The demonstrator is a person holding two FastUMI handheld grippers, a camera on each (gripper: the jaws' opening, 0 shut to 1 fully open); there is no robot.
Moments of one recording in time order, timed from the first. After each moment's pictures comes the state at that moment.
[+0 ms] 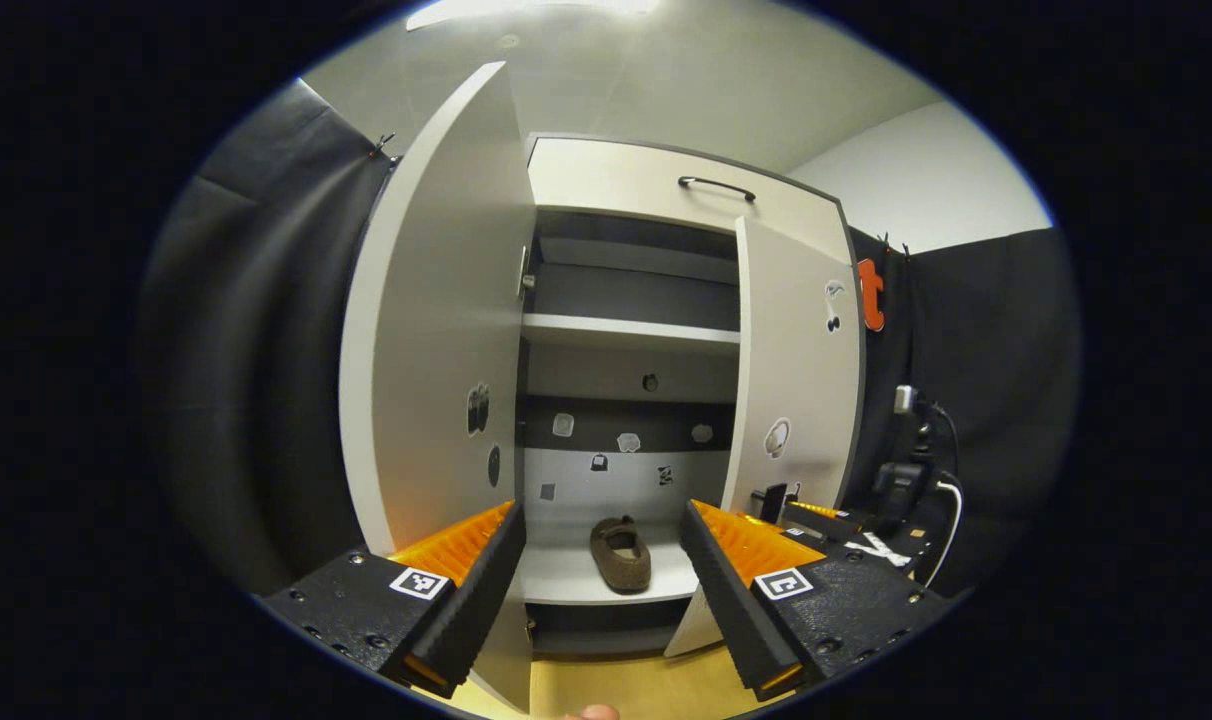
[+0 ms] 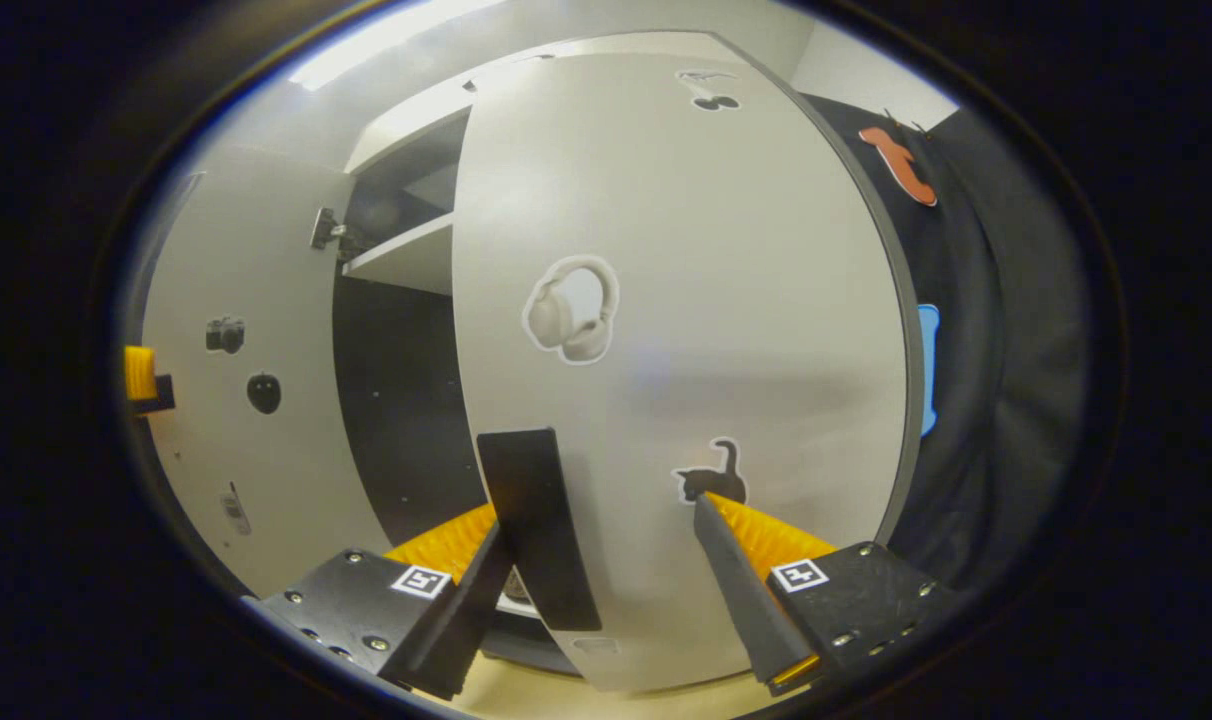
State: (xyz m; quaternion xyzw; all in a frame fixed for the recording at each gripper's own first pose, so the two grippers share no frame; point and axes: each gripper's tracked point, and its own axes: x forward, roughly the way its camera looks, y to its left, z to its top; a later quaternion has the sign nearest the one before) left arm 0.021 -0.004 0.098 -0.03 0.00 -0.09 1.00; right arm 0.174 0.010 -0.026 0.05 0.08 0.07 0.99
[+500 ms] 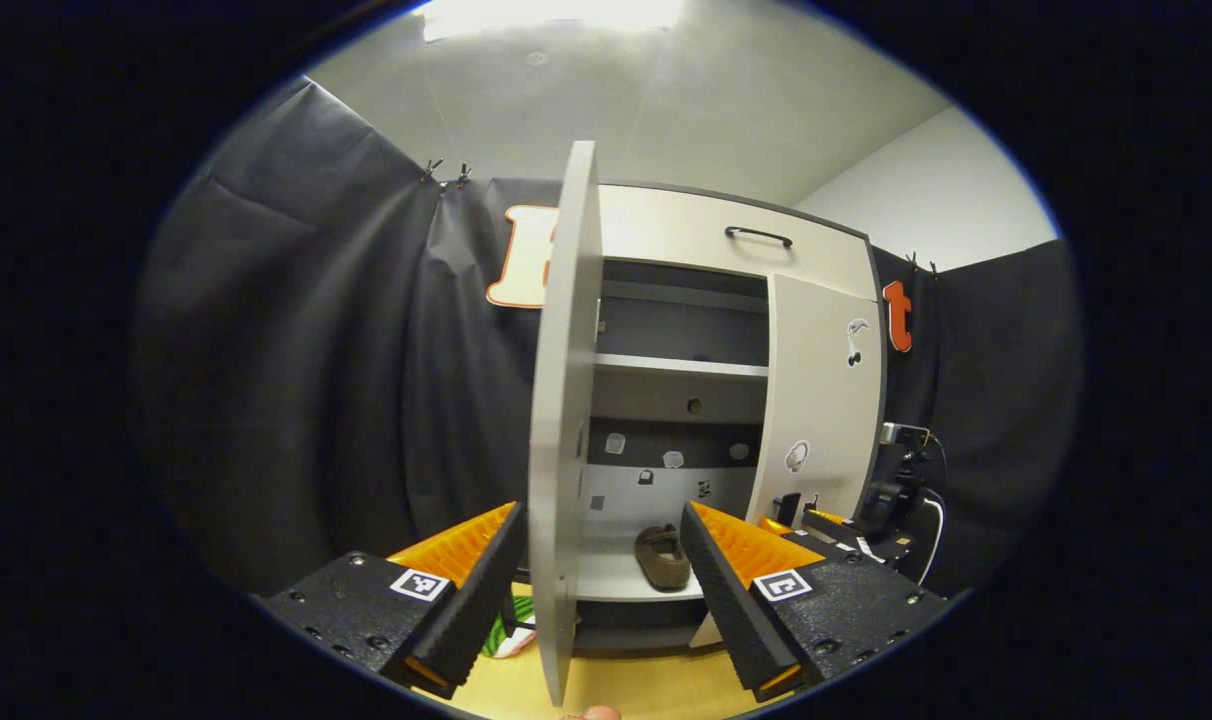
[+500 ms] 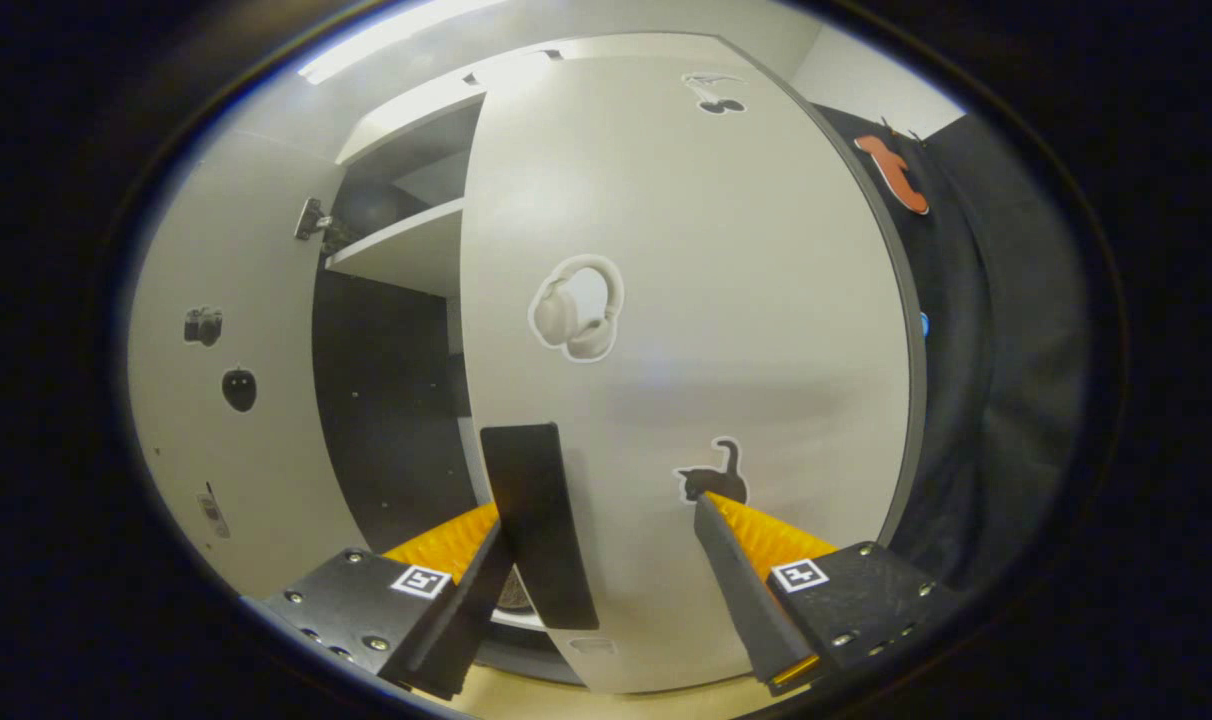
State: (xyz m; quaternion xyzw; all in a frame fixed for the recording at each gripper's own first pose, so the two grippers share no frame) left arm -0.038 0.074 0.122 -0.04 -0.02 -0.01 1.00; right arm 0.178 0.011 -0.030 0.04 0.07 0.05 1.00
